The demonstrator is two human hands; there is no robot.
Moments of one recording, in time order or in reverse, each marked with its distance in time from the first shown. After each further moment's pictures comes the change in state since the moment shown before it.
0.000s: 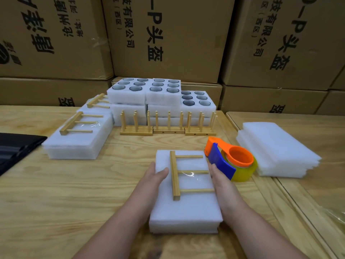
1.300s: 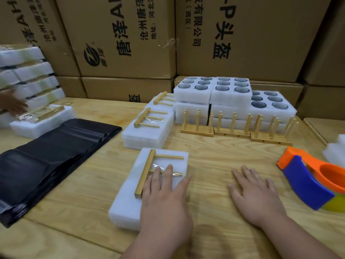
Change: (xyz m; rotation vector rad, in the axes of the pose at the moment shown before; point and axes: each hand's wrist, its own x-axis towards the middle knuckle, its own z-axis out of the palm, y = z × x) left_hand -0.064 0.004 -0.085 1.672 0.503 0.243; right_hand 0.059 0.045 0.046 -1.821 -0.024 -0.191
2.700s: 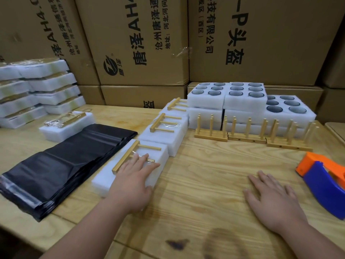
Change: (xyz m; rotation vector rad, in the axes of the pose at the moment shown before) left_hand 0.047 -0.138 -0.022 0.052 -0.017 0.063; right_hand 0.000 -0.001 -0.003 0.022 0.033 0.017
